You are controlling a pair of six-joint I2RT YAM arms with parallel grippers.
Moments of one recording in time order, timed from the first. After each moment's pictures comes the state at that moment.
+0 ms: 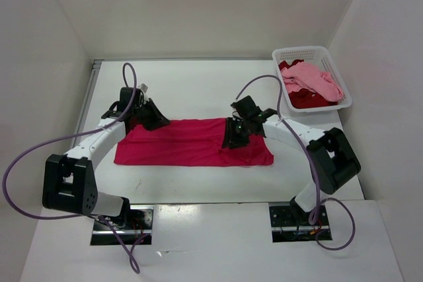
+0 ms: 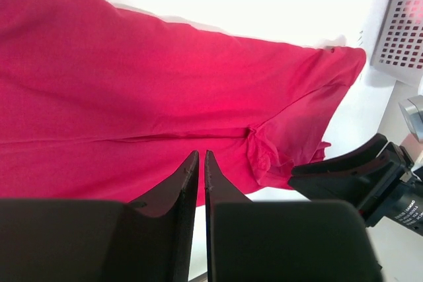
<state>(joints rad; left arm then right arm) -0.13 1.39 0.92 -0.34 0.36 -0.71 0.56 1.57 0.98 -0.46 -0.29 0.57</state>
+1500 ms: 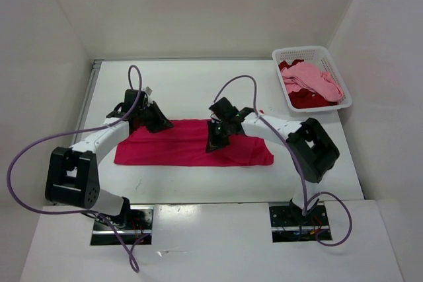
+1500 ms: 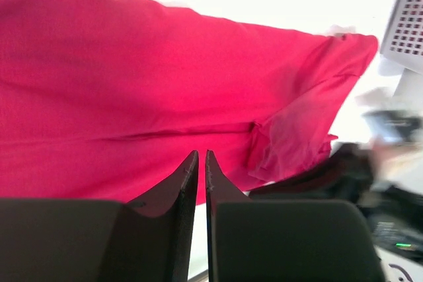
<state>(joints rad) -0.15 1.42 0.88 -0.29 0.38 -0.72 0.75 1.80 1.16 -0.45 -0.33 0.67</state>
